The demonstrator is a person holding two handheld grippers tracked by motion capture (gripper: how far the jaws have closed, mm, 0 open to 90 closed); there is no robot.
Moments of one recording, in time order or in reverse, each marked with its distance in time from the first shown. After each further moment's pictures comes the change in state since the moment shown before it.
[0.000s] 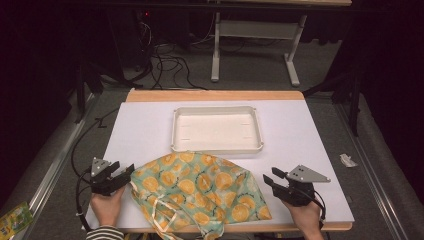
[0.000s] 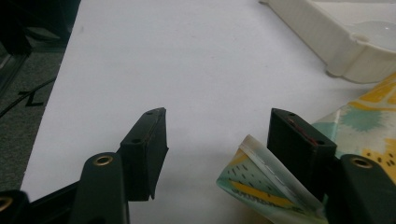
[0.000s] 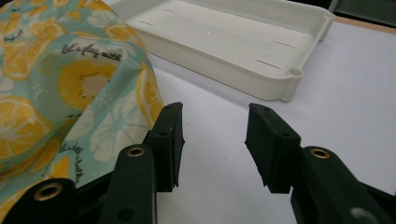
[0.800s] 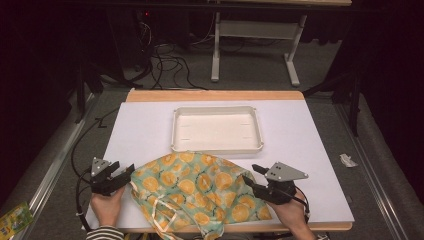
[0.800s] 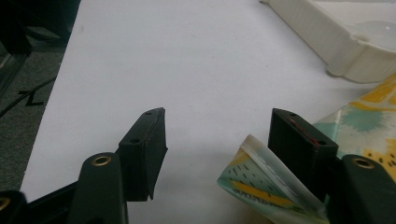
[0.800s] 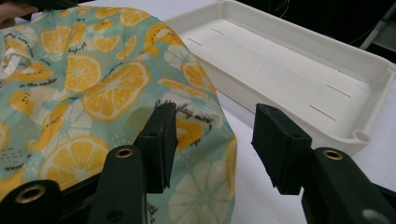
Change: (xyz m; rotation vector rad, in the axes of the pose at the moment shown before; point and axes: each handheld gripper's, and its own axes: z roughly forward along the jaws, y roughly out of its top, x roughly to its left) left arm 0.000 0.000 0.000 0.002 0.000 0.000; right arm 0.040 0.034 0.018 -0.013 0.103 -0.155
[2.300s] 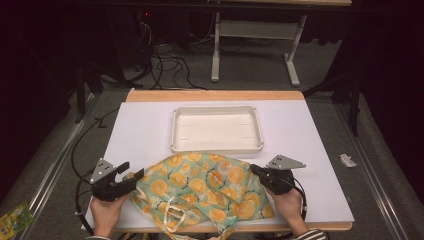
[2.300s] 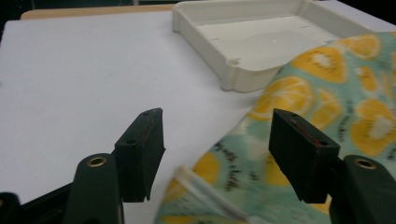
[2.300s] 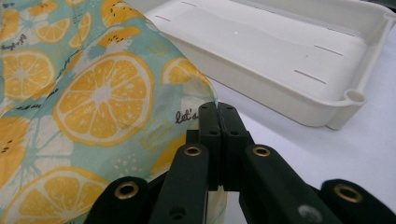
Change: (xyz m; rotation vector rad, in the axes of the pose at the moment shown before) left arm -0.039 0.022 -0.040 -0.027 -0.204 0.127; right arm -0.030 -0.019 0.026 0.058 -0.031 0.136
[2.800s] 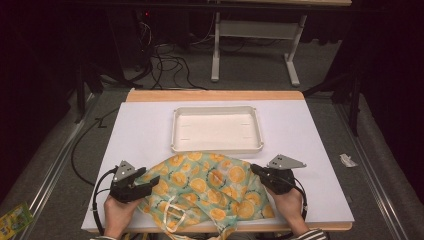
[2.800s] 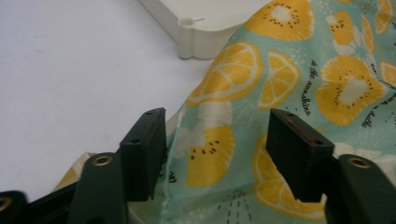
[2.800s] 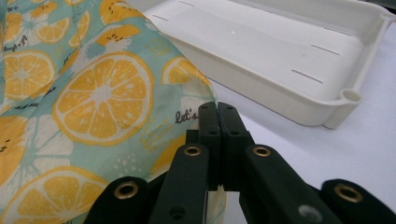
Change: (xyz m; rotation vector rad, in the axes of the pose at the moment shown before) left arm -0.030 -0.003 0.030 0.143 -0.072 0.081; right arm -0.002 0.000 0.000 0.001 -0.006 -0.002
